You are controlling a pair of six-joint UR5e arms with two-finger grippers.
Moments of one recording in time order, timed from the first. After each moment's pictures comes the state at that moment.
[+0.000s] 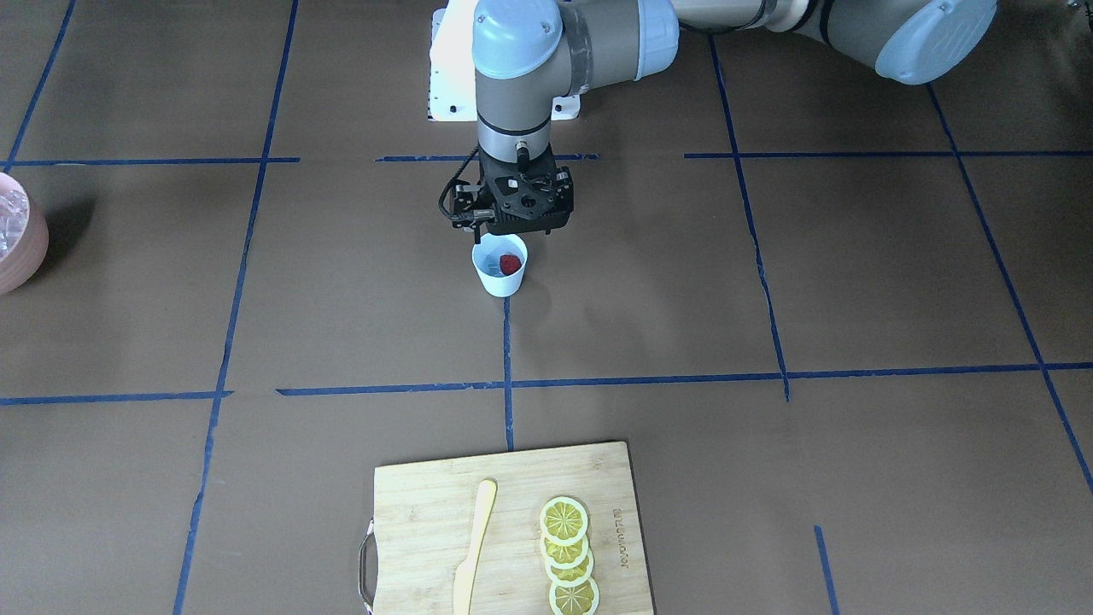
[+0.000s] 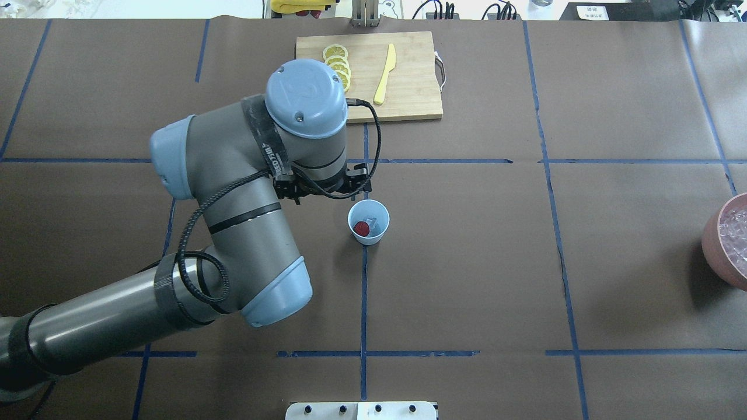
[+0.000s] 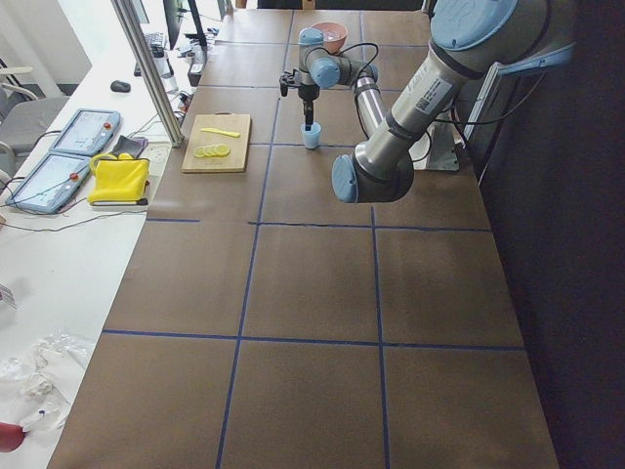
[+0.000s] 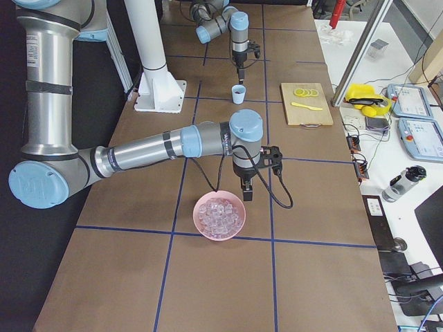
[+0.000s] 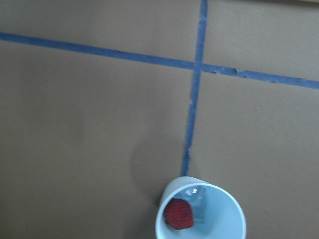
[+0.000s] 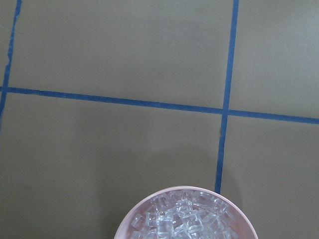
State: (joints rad) left arm -0.59 -2.38 -1.73 -1.29 -1.88 -1.18; right arm 1.52 -1.63 1.91 -1.69 2.35 0.06
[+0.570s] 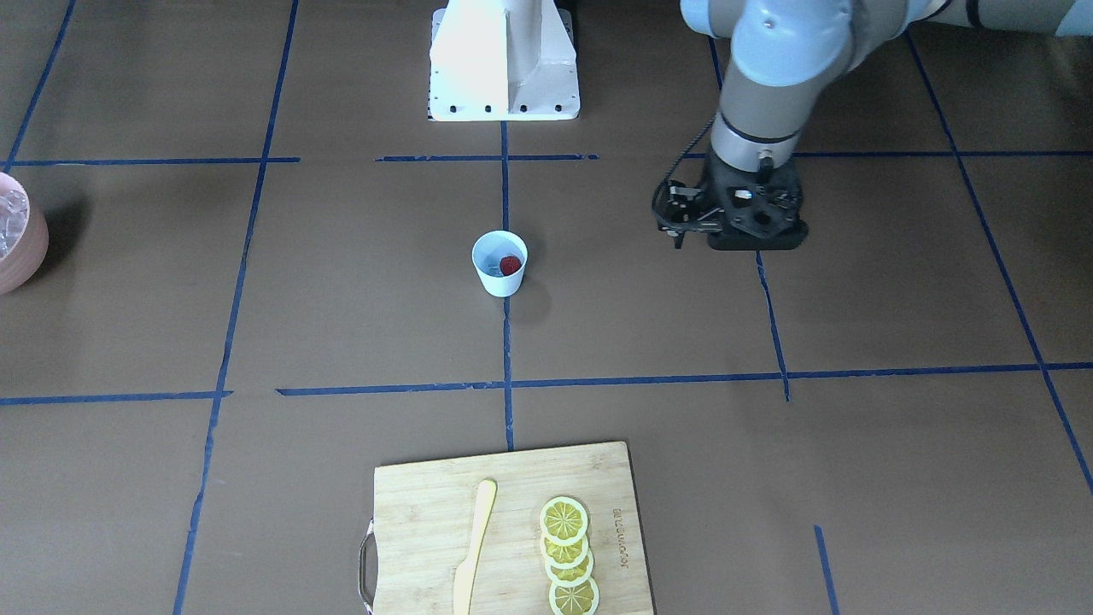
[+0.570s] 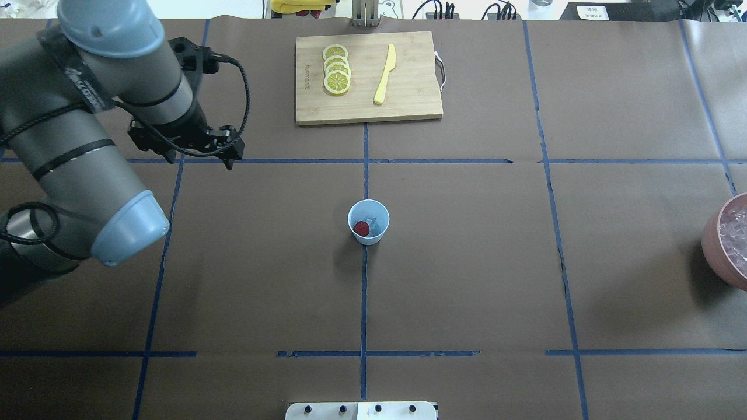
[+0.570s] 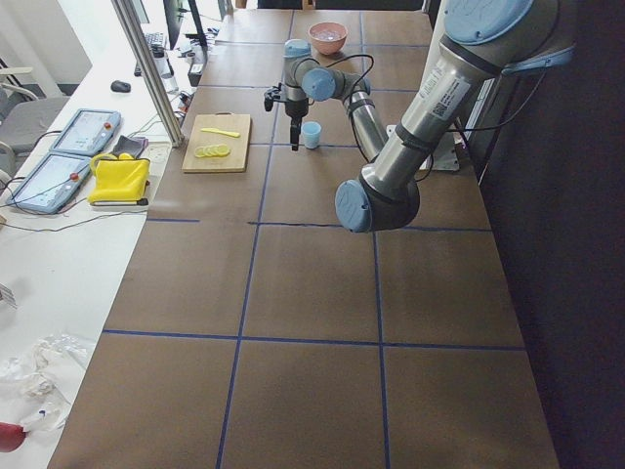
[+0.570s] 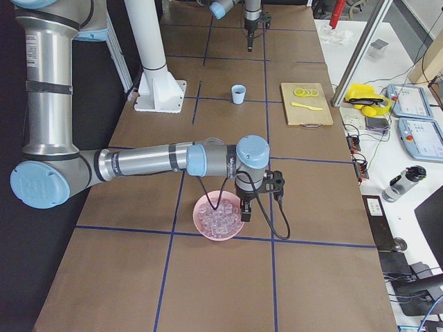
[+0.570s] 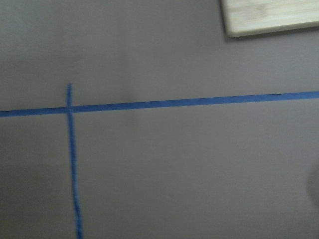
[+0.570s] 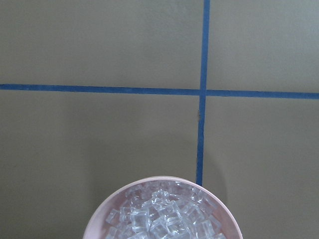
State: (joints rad) left arm -0.86 -2.12 -1.91 -1.22 -2.06 -0.76; right arm 1.56 -1.65 1.77 -1.64 2.38 0.06
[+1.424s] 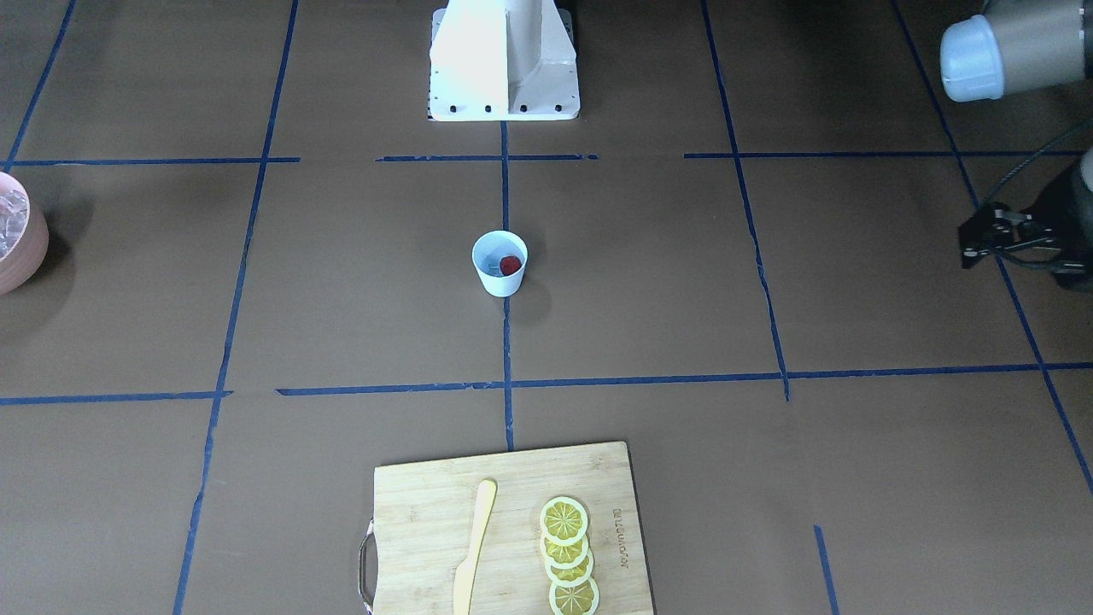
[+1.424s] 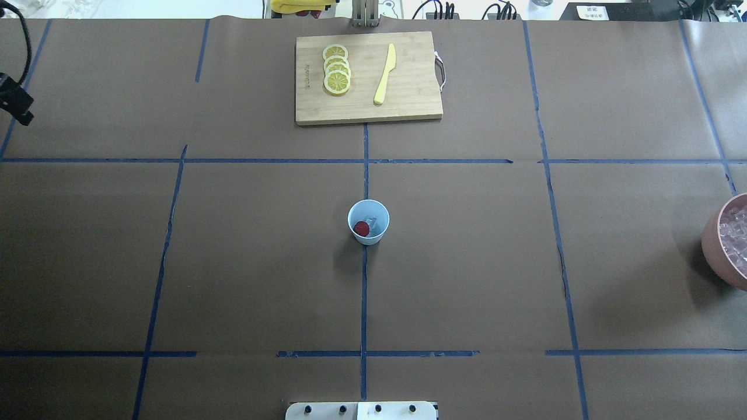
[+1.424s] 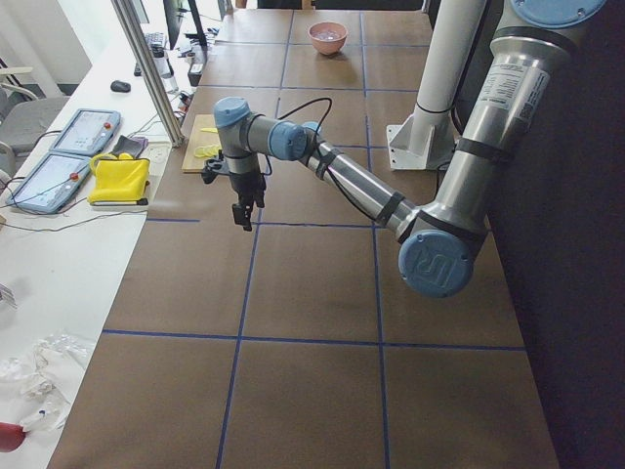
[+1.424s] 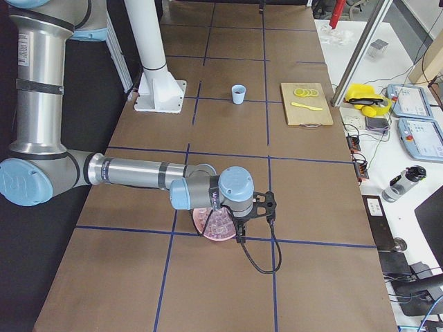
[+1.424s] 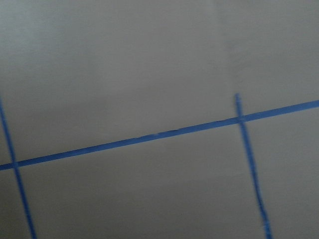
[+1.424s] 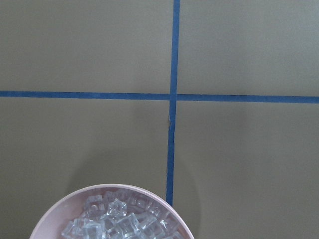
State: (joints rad) left arm -1.29 -1.86 -1.79 -1.22 -2.21 -0.10; right arm 1.60 -1.70 1.66 -1.39 2.42 0.06
